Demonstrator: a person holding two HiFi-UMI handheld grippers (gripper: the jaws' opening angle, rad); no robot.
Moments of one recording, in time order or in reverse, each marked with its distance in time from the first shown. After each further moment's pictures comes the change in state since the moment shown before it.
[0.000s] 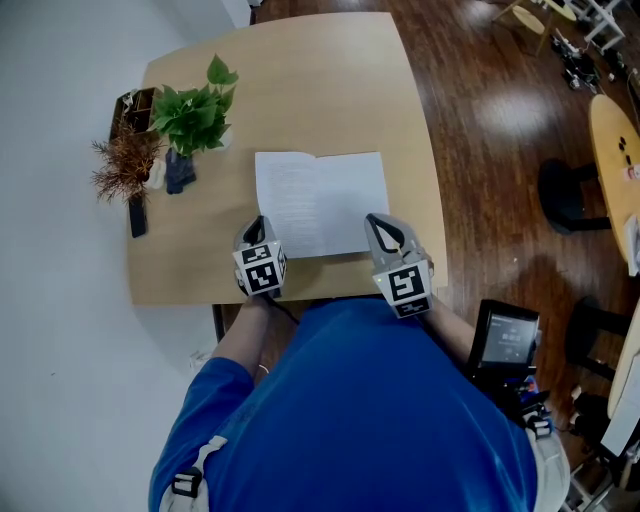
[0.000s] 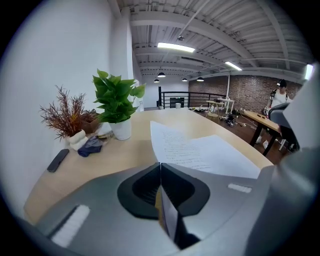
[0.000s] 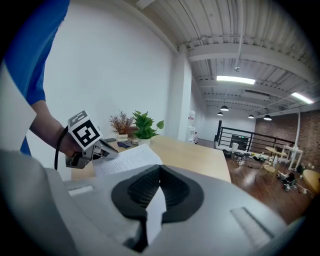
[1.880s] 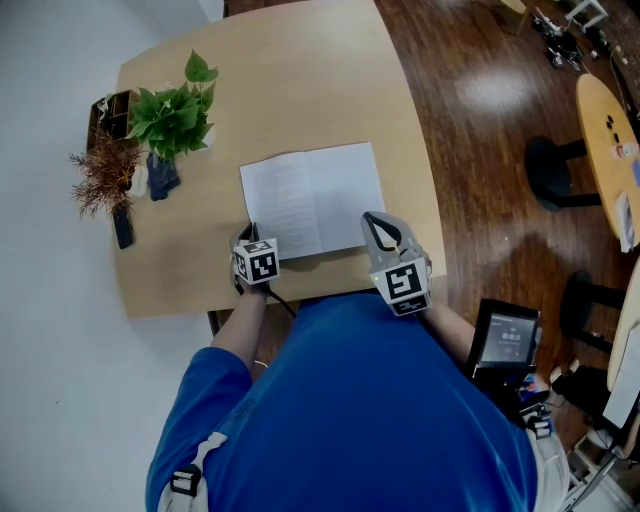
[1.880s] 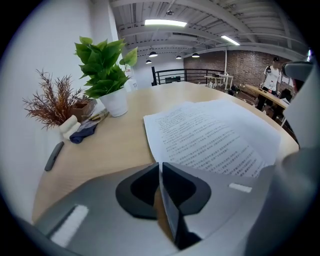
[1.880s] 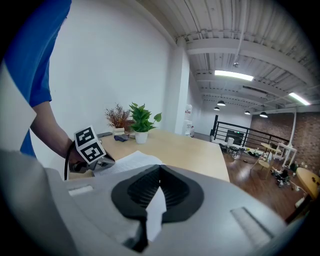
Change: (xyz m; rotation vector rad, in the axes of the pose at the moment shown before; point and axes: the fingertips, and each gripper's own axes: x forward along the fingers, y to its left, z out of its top) left arm 0.056 0.016 -0.071 0.140 0.215 0.020; right arm 0.004 -0.001 -0.014 -0.001 0.084 -0.050
